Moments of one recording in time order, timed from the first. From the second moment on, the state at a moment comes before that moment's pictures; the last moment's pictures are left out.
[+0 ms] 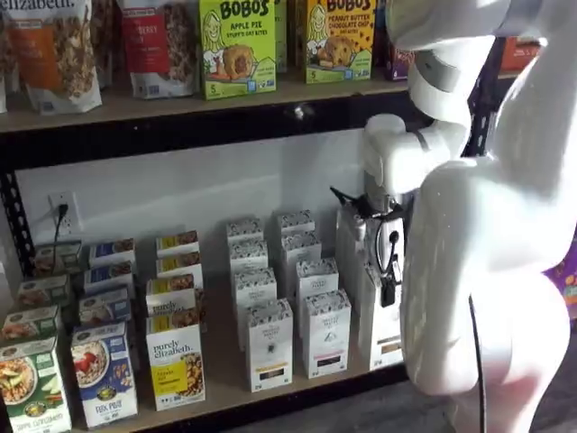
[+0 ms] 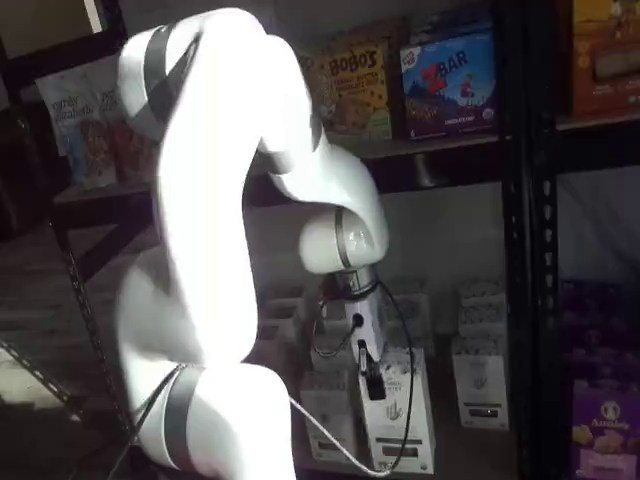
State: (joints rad) arm -0.13 0.08 -0.60 -0.19 0.55 -1.53
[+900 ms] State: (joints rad) arm -0.05 -0.28 -0.55 -0.10 0.85 -1.55
